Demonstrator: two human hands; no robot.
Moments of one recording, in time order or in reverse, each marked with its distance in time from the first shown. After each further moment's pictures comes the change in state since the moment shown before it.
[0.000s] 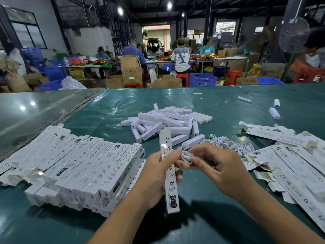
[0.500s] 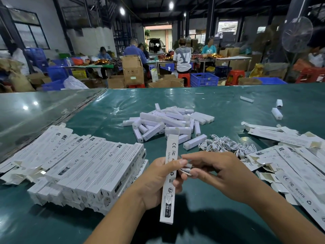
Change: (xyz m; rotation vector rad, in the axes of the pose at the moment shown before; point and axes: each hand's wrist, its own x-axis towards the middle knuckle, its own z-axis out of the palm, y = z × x) left_hand -0.004 0.002 -0.011 -0.057 -0.248 -0.209; right_hand 0.003 -0.010 -0.009 0.003 -0.230 -0.097
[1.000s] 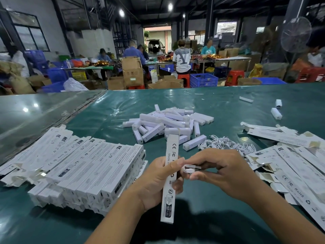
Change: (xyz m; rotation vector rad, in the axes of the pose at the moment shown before) left_hand -0.001 0.002 0.001 0.035 -0.045 0.086; right_hand 0.001 0.000 -0.004 0.022 0.097 -0.029
